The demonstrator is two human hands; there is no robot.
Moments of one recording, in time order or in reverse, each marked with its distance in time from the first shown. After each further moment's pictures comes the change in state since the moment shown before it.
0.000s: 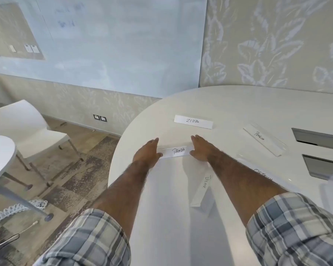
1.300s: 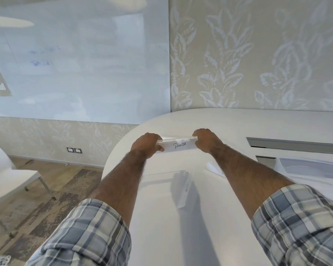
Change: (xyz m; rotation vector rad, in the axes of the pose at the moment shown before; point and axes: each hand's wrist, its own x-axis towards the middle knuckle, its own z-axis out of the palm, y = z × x) left_hand -0.028 0.094 -0.105 0.084 0.116 0.320; right_hand -0.106 0.012 -0.119 -0.017 0.355 0.162
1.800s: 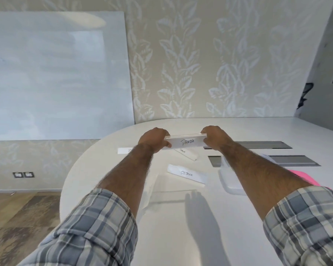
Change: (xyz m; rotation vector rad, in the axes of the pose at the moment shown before) left_hand -0.012 0.170 -0.016 -0.052 -0.001 0.294; right_hand -0.112 0.119 -0.107 -0.039 0.163 0.244
